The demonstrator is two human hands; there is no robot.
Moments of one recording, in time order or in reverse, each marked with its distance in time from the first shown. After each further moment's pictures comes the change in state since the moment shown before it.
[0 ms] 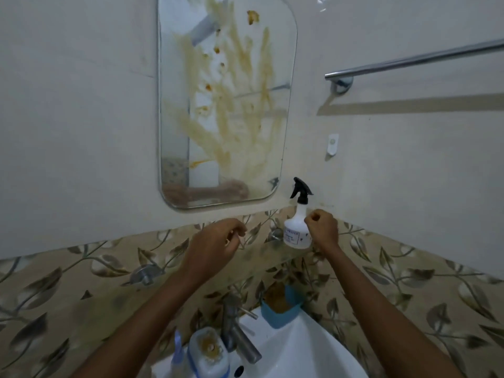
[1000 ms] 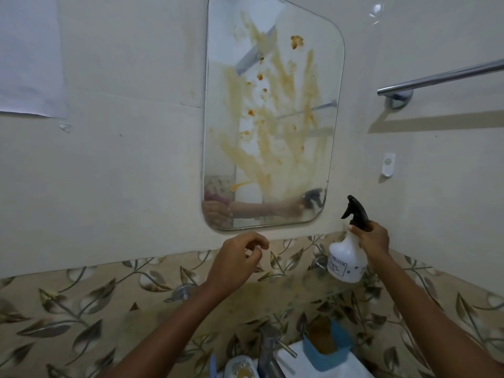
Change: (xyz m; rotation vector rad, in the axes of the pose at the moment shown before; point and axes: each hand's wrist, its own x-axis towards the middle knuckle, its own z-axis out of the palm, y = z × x) left_hand 0.013 -0.005 -0.020 -0.140 0.052 -0.227; right_hand 0.057 -0.006 0.011 0.259 -0.030 0.079
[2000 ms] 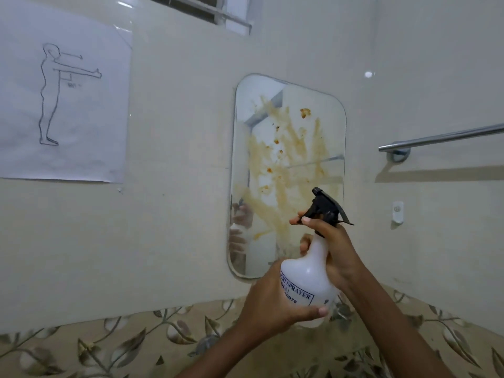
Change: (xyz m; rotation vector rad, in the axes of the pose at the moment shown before) left_hand -0.009 0.065 -0.032 -0.044 -0.103 0.031; right_hand -0.147 -0.186 0.021 0.843 -0.669 -0.082
